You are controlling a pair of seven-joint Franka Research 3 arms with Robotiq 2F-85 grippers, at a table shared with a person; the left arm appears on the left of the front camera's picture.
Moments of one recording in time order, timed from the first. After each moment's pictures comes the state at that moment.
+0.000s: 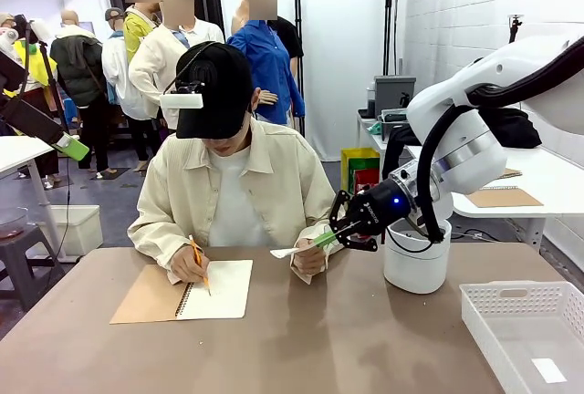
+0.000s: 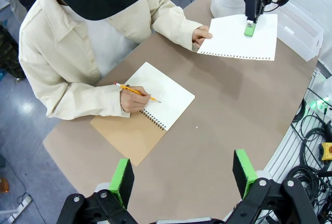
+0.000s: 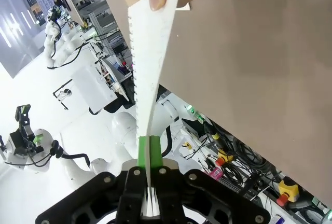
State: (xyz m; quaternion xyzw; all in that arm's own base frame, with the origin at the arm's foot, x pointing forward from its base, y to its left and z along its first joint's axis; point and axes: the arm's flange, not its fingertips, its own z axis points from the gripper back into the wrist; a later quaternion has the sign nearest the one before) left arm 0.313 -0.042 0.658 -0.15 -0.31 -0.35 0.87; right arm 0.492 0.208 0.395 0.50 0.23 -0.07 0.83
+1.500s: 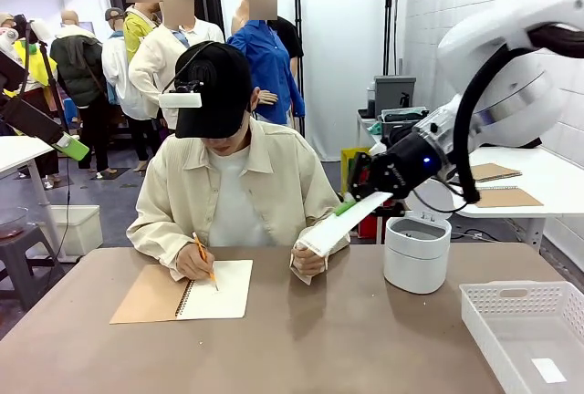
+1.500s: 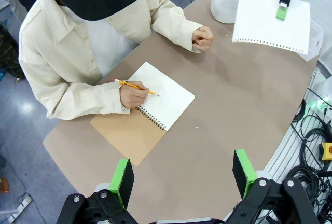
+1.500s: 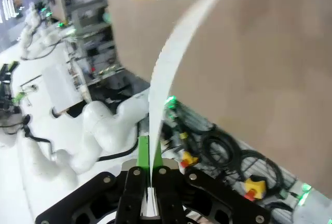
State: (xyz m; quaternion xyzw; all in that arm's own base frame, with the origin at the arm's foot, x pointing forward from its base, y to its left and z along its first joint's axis) left arm 0.313 -0.042 0.658 -0.15 -0.31 -0.35 0.87; right arm 0.433 0.169 0.502 0.44 0.12 0.00 0.89
